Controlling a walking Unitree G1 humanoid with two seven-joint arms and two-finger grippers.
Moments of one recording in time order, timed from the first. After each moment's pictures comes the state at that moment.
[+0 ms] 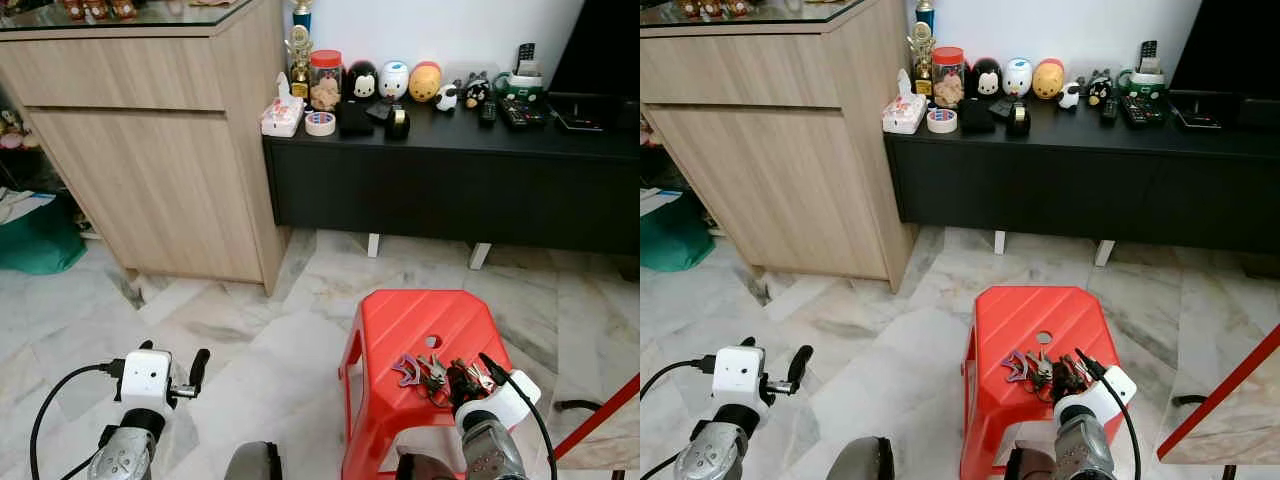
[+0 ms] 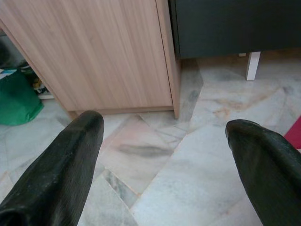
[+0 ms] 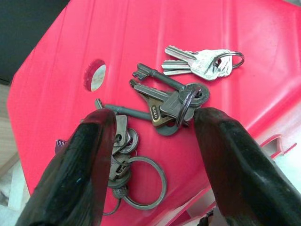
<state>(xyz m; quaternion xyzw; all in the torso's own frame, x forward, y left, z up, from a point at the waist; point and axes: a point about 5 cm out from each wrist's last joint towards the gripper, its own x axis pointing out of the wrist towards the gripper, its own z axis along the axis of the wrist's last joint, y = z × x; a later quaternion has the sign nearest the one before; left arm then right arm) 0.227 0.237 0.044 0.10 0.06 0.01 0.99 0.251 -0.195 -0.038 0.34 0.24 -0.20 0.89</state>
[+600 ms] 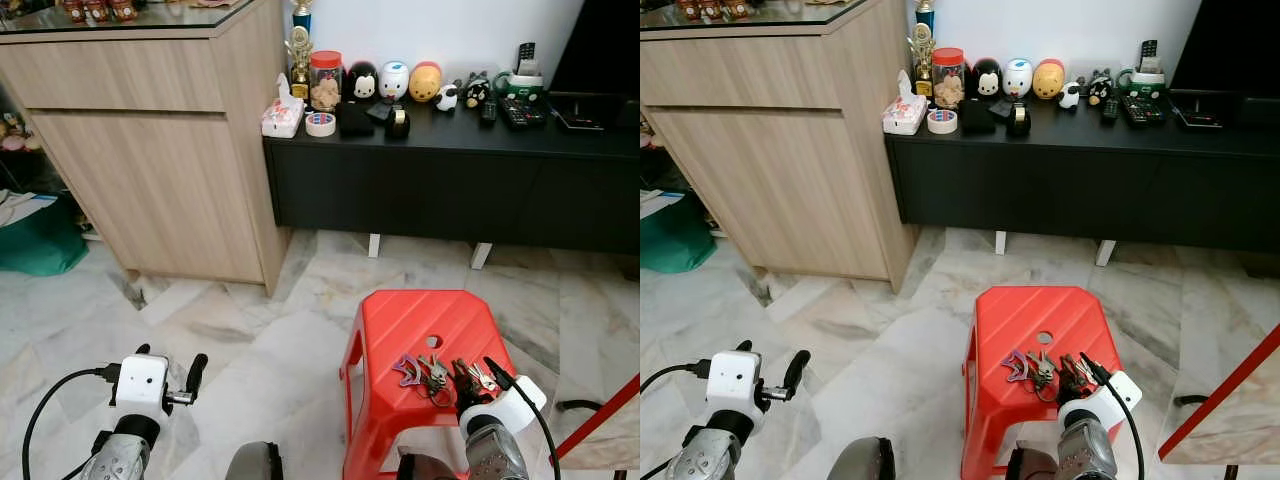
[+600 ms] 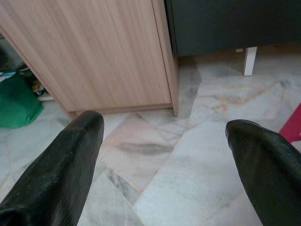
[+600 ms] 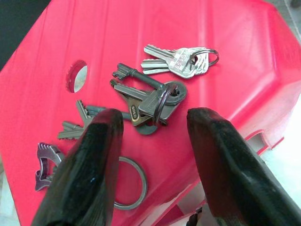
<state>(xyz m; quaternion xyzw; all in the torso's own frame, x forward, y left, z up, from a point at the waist) 0.215 0.240 0.046 0.11 0.07 0.00 0.99 0.248 -0.199 -0.040 0.34 0.25 -0.22 0.88</state>
